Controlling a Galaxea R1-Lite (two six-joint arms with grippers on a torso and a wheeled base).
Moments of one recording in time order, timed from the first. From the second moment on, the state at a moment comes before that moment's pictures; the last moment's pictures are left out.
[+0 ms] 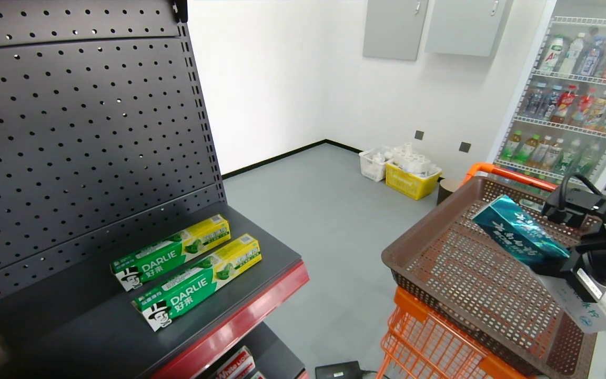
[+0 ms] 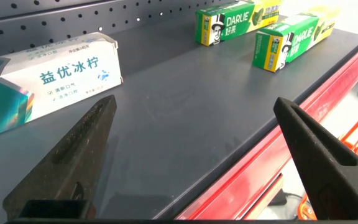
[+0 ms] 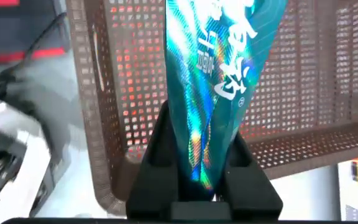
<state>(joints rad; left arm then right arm) 0.00 0.01 0.00 0.00 0.10 -0.06 0.00 1.44 -0.95 0.26 0.12 -0.66</state>
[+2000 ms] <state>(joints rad) 0.00 0.01 0.00 0.00 0.10 -0.06 0.00 1.01 -0.62 0.08 0.02 -0.58</state>
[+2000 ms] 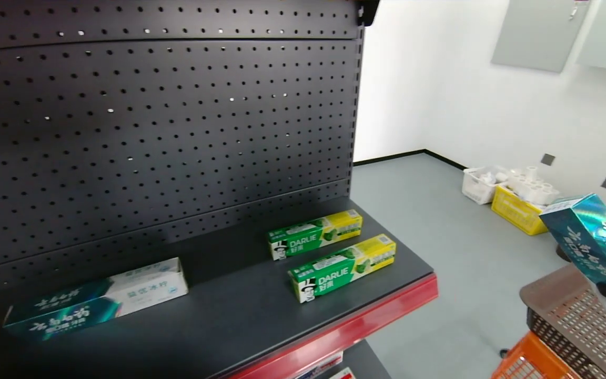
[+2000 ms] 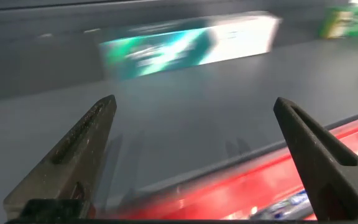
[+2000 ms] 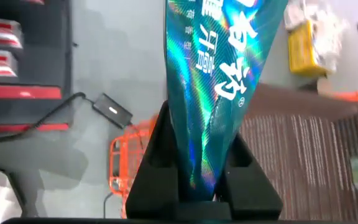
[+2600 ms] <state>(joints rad) 0.00 0.01 0.00 0.00 0.10 -0.06 0.00 0.83 -0.48 0.08 -0.05 -0.50</state>
